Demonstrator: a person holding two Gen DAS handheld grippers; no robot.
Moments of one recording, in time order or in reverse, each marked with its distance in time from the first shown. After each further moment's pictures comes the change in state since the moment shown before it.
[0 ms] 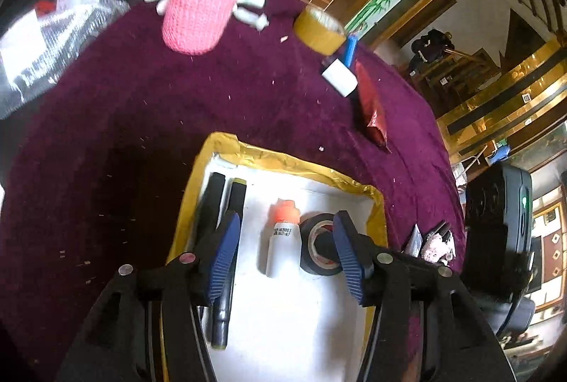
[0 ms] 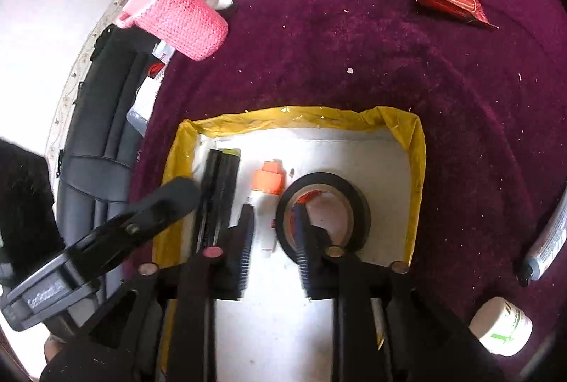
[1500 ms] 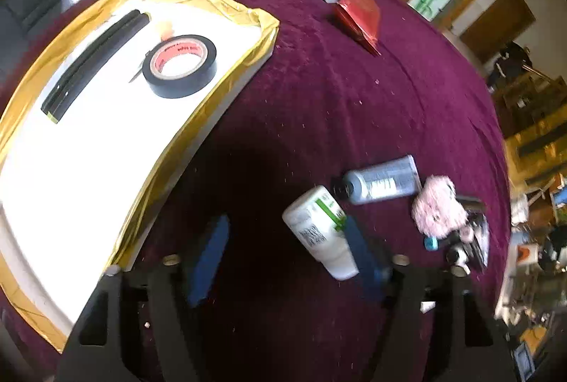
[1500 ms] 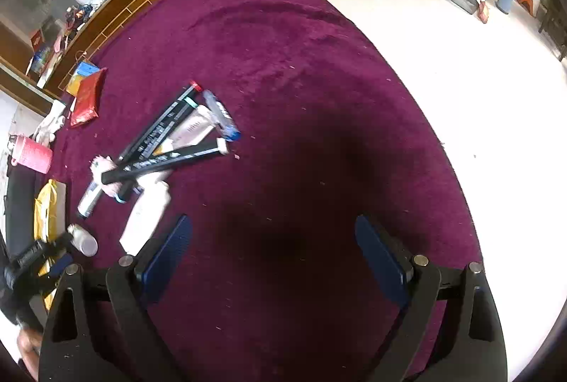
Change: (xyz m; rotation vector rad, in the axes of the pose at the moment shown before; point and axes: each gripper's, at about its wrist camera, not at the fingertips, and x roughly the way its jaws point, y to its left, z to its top) left arm 0.098 -0.183 -0.130 -0.201 -0.011 0.359; right arm -0.271 -0.337 -0.142 0.369 -0.247 -0.396
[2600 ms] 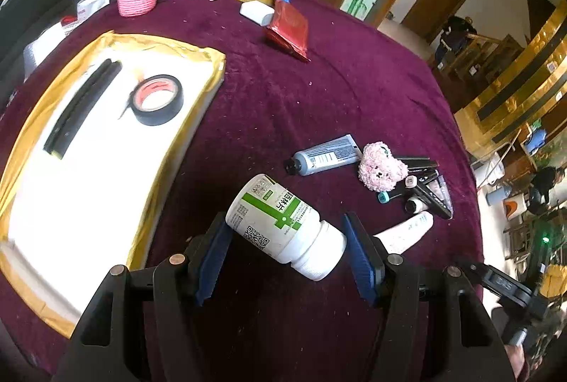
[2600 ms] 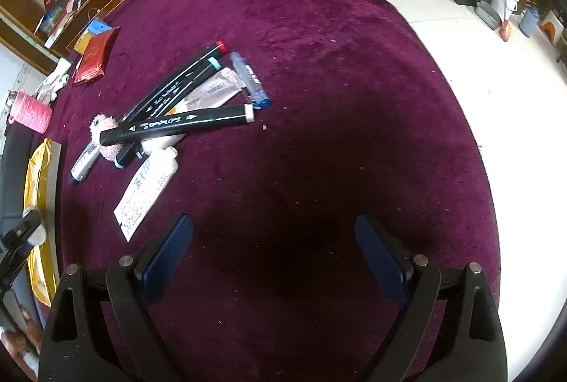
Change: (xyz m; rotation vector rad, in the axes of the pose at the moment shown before) left arm -0.062 -0.001 -0.030 0.200 -0.072 -0.161; right arm 0.021 0.029 -0.009 -0.137 0.076 0.013
